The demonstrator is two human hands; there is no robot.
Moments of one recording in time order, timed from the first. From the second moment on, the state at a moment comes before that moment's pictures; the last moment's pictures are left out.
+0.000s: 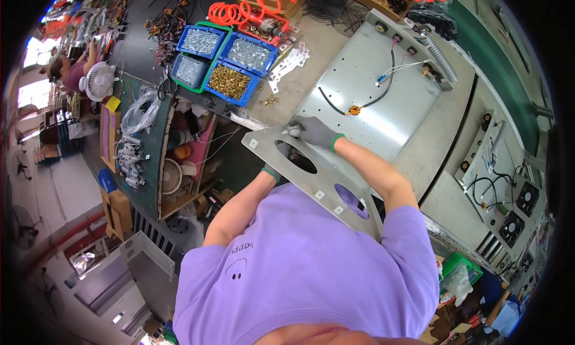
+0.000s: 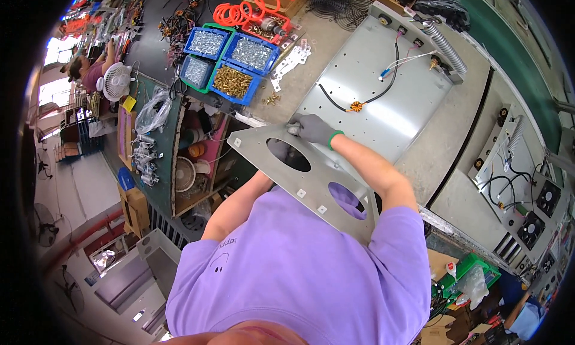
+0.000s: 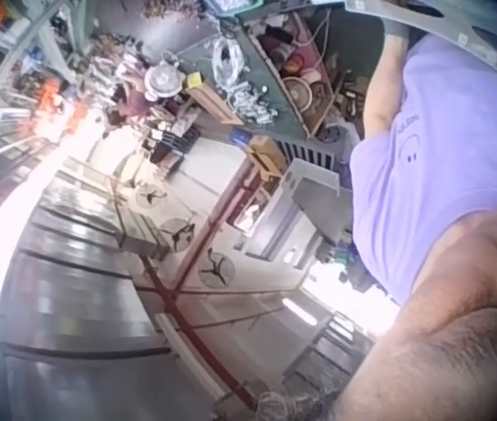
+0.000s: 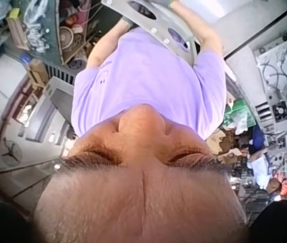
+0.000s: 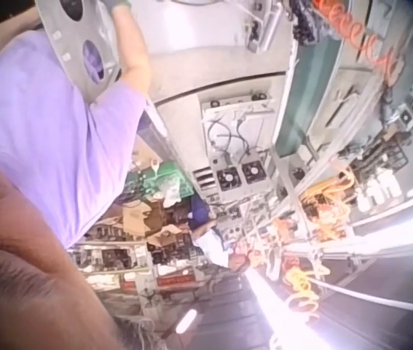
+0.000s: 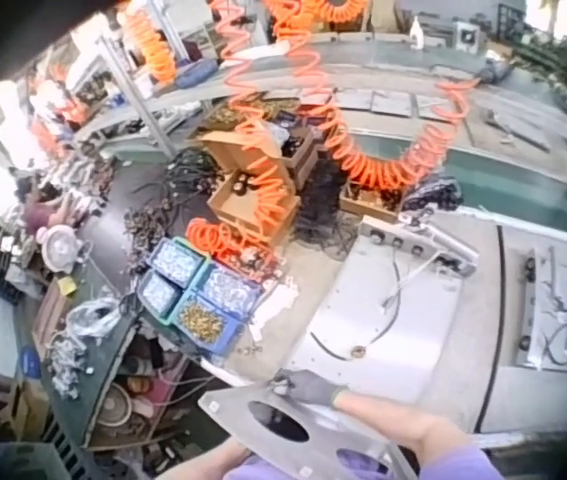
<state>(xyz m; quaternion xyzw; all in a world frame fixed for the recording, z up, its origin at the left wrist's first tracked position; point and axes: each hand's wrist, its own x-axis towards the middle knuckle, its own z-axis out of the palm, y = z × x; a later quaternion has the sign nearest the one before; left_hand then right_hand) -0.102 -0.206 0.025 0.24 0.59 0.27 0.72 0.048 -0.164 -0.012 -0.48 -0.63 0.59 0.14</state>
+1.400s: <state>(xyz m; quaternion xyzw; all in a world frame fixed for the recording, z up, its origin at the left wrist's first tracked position) -0.134 -0.233 -0.082 0.16 0.47 0.34 0.80 0.031 -0.184 -0.039 -0.52 -0.68 0.49 0.12</state>
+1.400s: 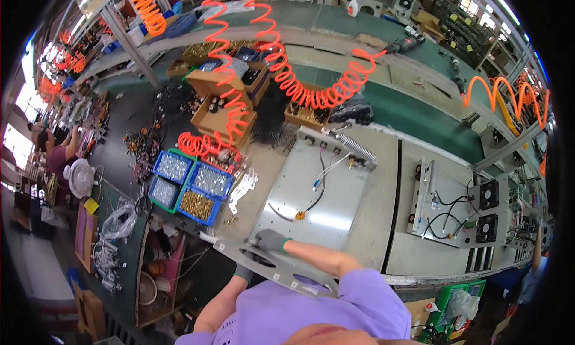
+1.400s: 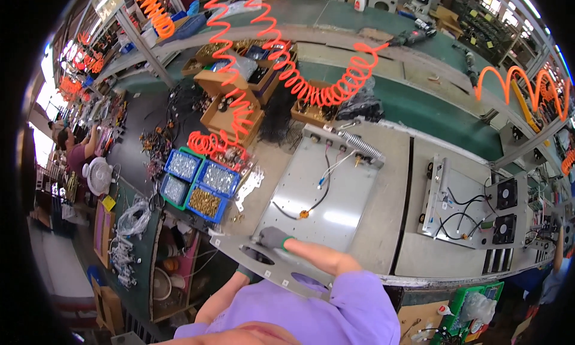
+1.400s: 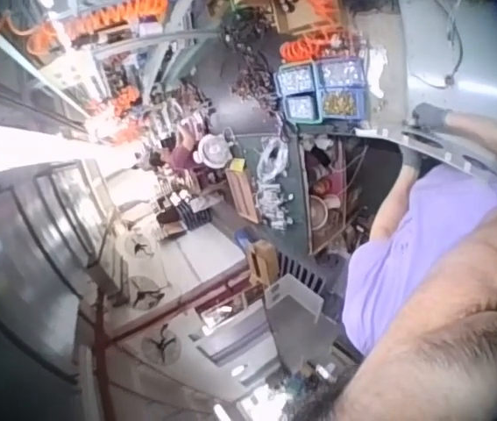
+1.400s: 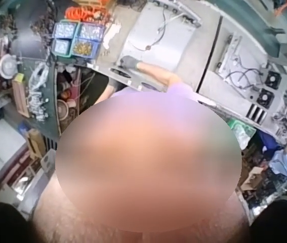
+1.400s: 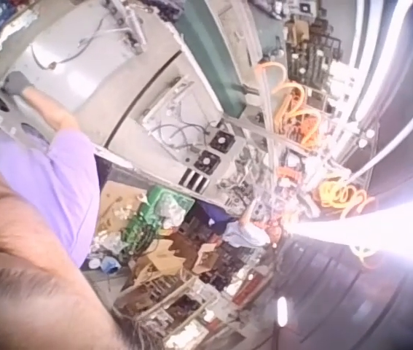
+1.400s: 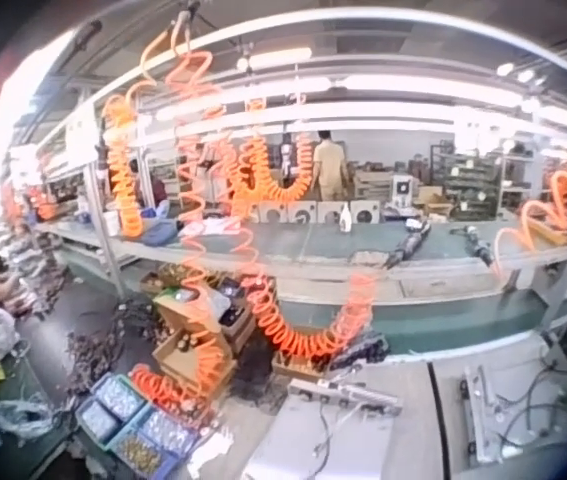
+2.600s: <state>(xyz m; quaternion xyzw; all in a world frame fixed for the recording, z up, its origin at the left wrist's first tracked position) -0.104 -0.212 0.001 0.15 0.56 0.30 0.75 0.063 -0.176 -0.027 -0.41 -0.64 0.62 0.17</state>
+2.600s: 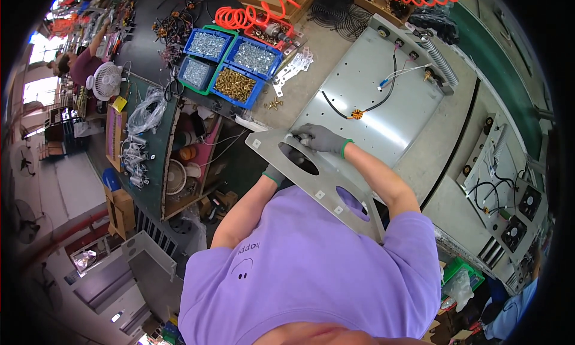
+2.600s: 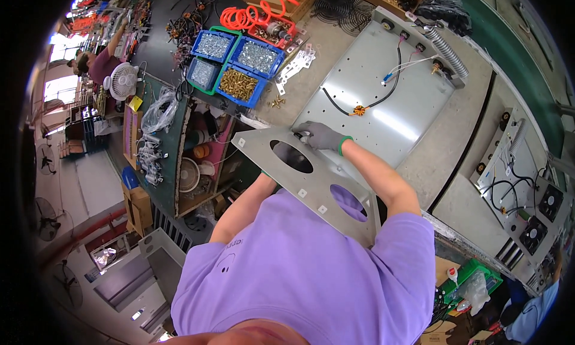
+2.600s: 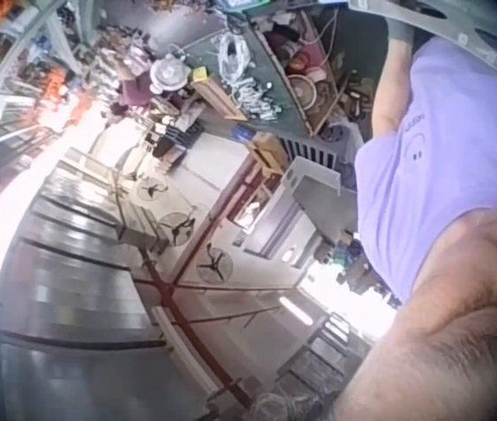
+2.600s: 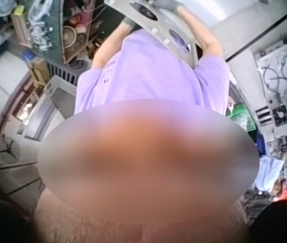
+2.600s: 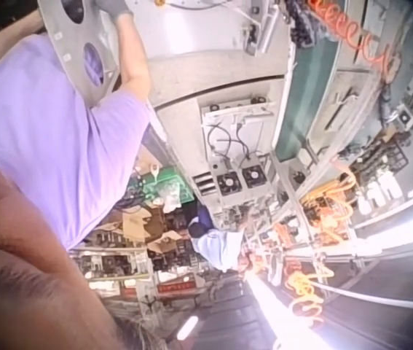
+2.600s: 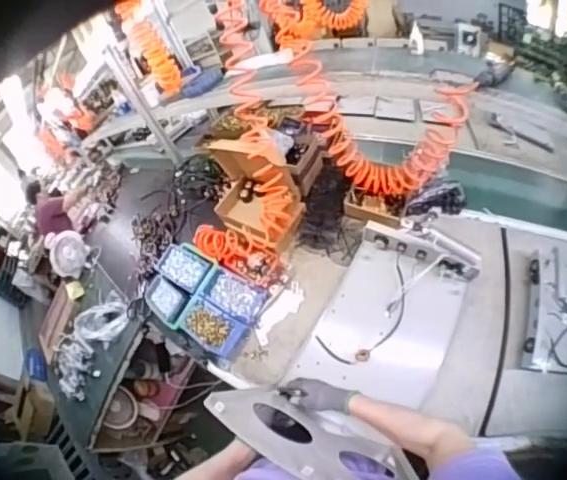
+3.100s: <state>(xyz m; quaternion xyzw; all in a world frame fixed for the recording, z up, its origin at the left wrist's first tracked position) -0.091 -0.213 -0.019 0.16 0.56 0.34 0.74 0.039 -0.169 -0.021 -0.47 -0.64 0.58 0.17</state>
